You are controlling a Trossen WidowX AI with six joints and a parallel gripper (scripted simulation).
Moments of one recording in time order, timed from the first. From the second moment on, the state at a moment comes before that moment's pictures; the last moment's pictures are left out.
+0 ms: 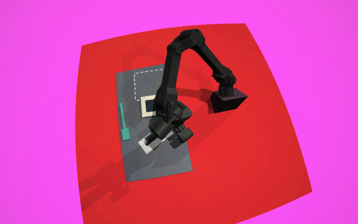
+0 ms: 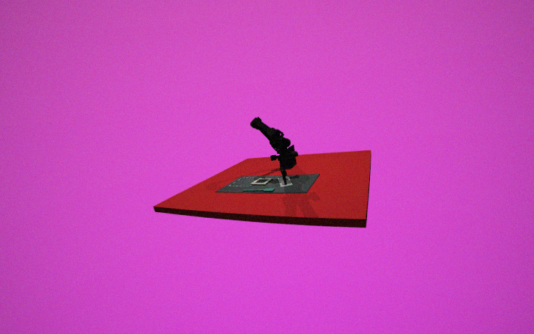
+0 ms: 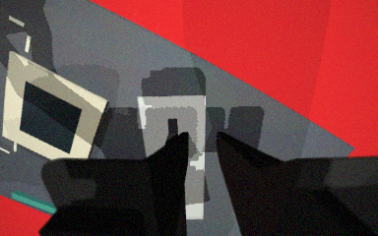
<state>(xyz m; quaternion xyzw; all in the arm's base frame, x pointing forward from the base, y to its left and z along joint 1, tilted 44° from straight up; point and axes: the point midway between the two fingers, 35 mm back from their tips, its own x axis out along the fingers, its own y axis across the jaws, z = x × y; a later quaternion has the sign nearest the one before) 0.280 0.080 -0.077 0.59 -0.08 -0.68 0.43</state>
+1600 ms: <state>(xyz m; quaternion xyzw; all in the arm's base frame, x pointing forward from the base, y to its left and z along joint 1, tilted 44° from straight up) 0.244 0.125 -0.105 0.59 -0.08 -0.68 0.44</state>
